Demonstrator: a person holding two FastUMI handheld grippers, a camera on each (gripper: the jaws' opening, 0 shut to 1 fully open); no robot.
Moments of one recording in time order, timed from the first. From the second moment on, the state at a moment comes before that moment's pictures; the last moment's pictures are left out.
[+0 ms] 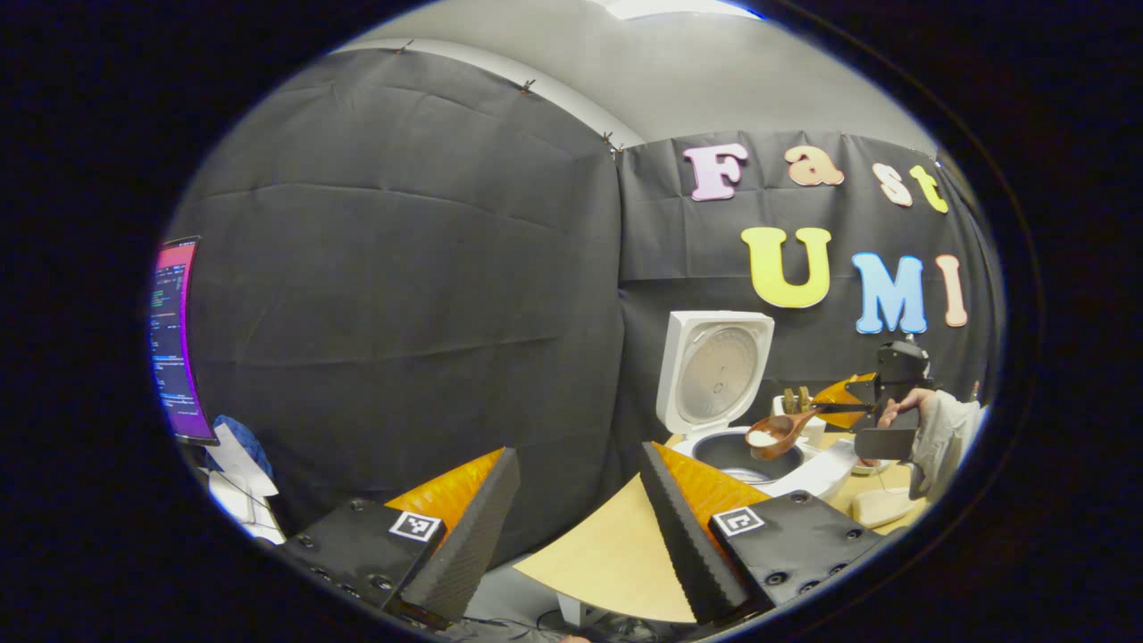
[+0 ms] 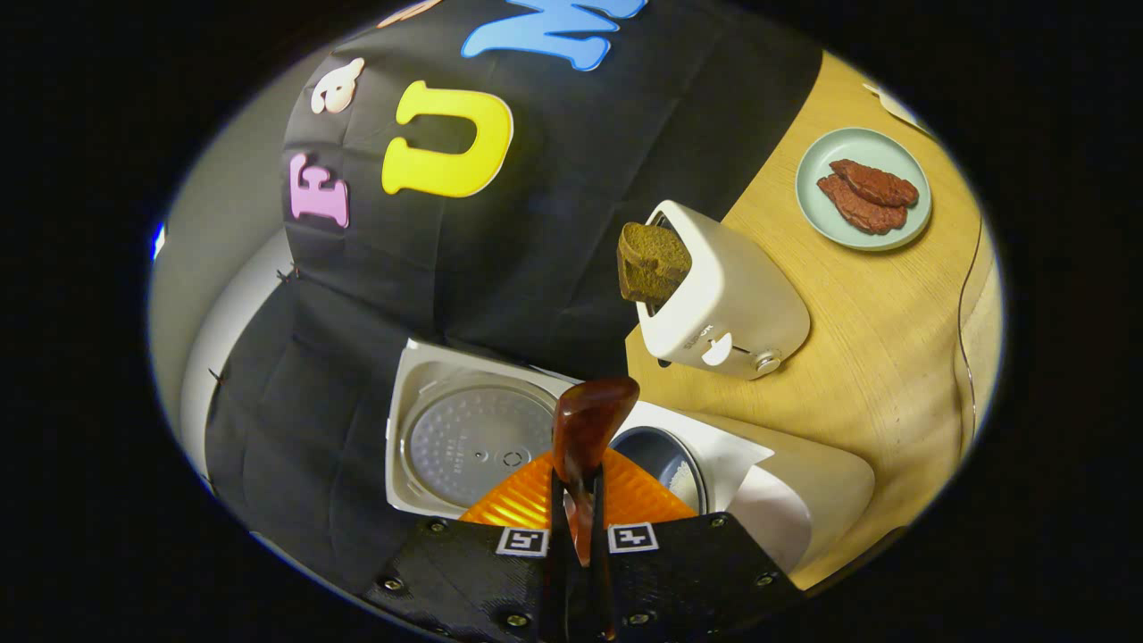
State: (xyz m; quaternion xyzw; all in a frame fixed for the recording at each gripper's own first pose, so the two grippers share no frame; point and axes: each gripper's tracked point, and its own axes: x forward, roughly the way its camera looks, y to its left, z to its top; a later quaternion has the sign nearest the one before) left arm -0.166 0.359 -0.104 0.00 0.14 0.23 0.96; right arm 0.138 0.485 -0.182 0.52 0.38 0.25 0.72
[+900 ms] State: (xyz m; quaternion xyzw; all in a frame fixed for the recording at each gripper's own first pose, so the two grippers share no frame) left arm -0.183 0.363 -0.115 -0.01 0.15 0.24 0.96; right arm 0.092 0.539 -0.155 -0.01 0.20 0.40 0.90
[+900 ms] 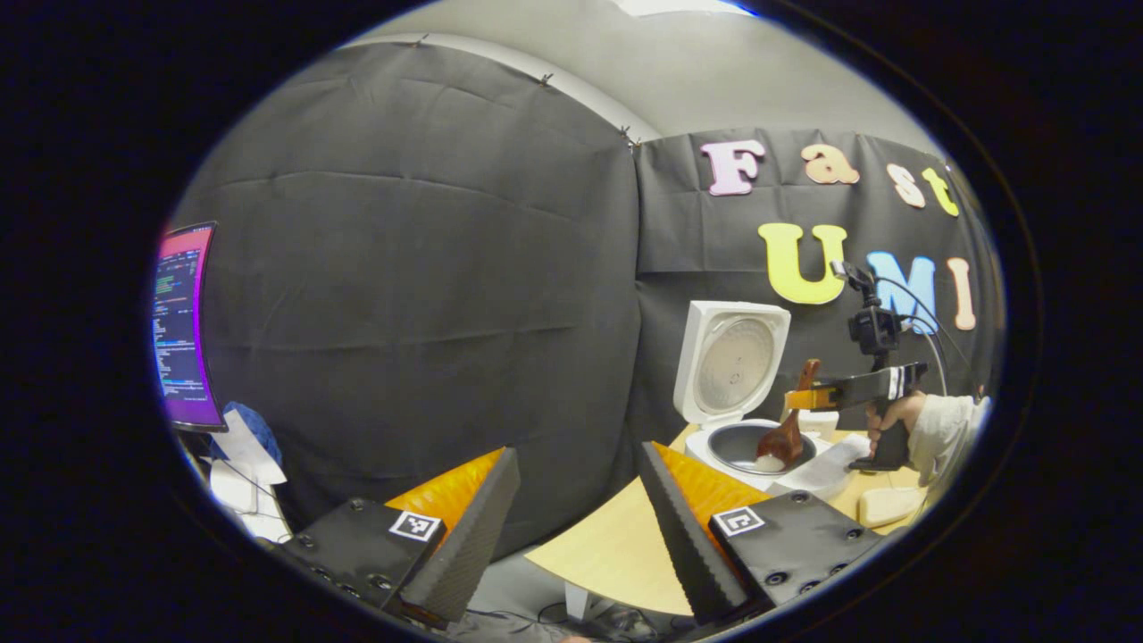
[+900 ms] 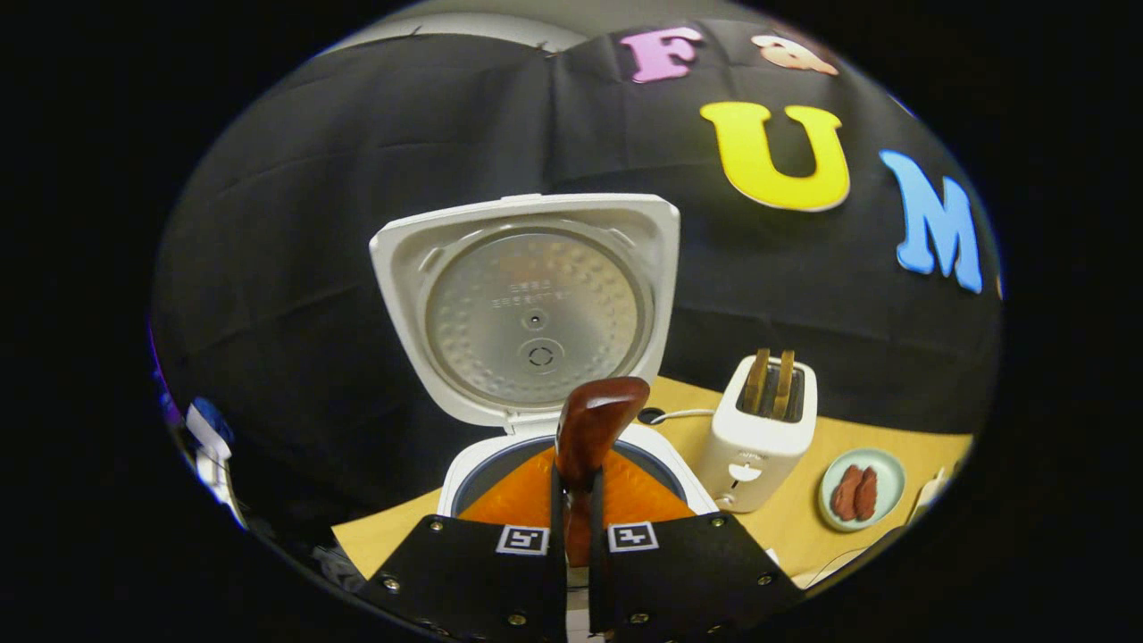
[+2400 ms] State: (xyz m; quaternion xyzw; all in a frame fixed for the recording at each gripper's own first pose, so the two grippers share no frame) left arm -0.106 0.269 -0.055 0.01 0.08 0.14 0.99; right arm 0.122 0.347 -0.079 0.12 0.15 0.30 0.94
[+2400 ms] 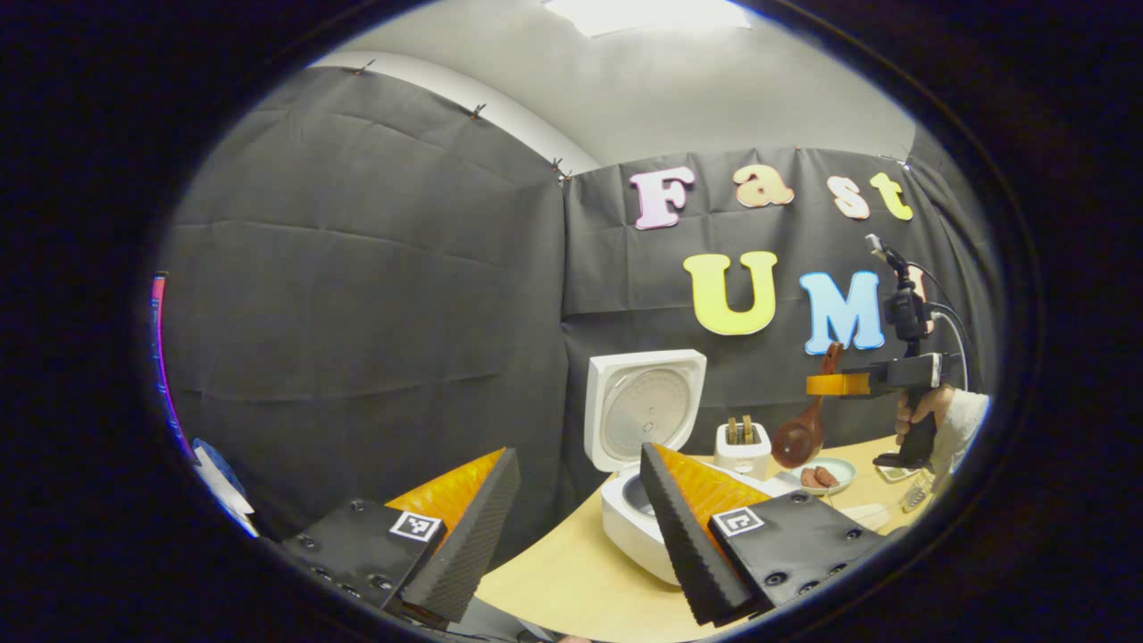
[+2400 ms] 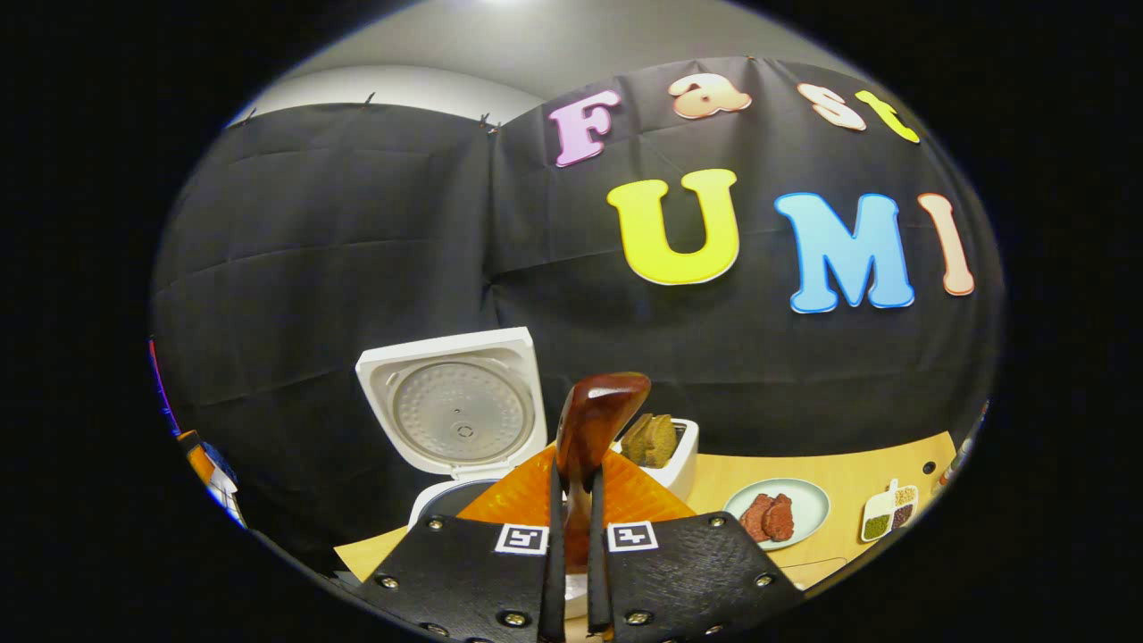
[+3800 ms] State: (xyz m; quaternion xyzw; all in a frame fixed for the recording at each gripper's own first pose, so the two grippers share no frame) left arm -0.041 0.110 -0.034 0.00 0.07 0.02 1.00; right arm 0.103 -0.034 -0.213 0.15 0.24 -0.02 0.96
